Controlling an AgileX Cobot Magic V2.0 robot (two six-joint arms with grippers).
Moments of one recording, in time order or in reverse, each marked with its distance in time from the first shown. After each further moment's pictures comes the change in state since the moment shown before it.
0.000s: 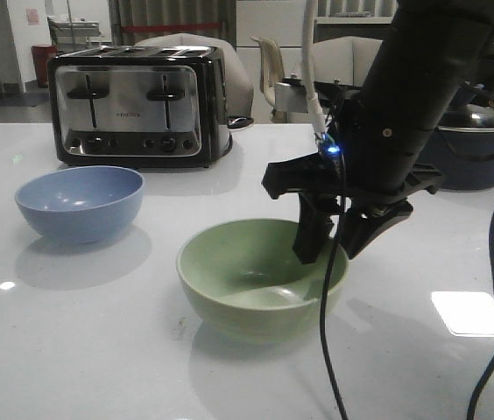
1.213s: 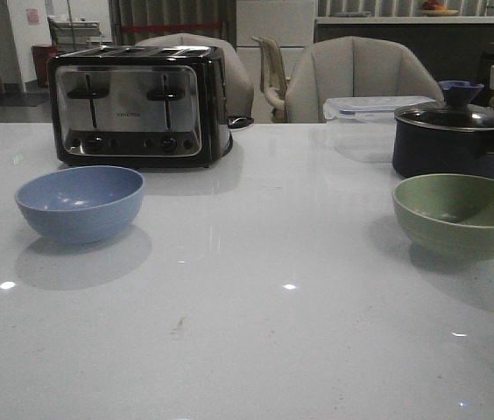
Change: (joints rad) left arm 0.000 0.000 0.000 0.000 -0.002 0.000; right arm -0.521 0.009 -0.021 -0.107 -0.023 0.009
